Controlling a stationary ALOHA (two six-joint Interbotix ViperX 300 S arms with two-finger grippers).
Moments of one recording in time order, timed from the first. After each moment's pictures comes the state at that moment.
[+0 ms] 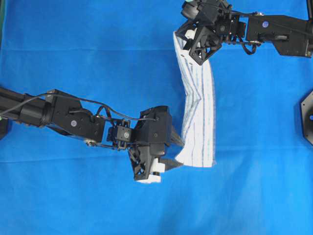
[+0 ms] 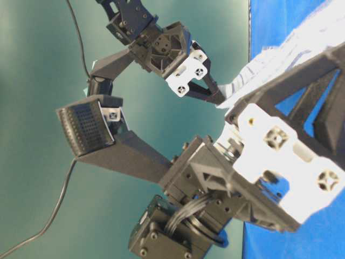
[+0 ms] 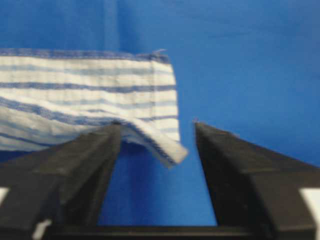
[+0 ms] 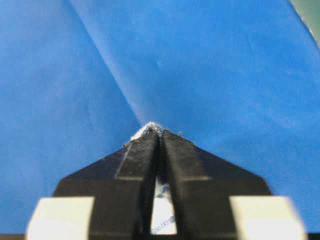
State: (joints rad) left arm -0.17 0.26 0.47 -0.04 -0.26 -0.12; right arm -0.41 0.01 0.59 -0.46 0.13 0.53
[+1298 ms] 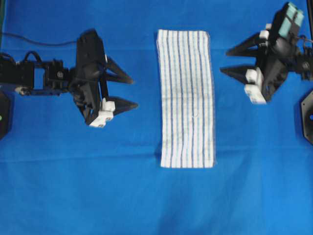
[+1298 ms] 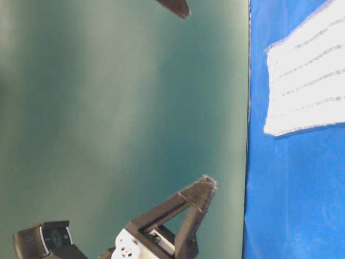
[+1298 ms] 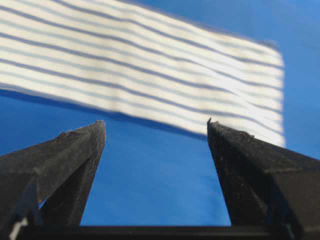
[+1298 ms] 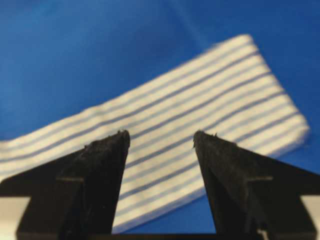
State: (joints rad) left arm 0.09 -0.22 0.81 -0.02 -0.12 -0.19; right arm -0.21 -0.59 1.00 -0.44 0.14 0.61
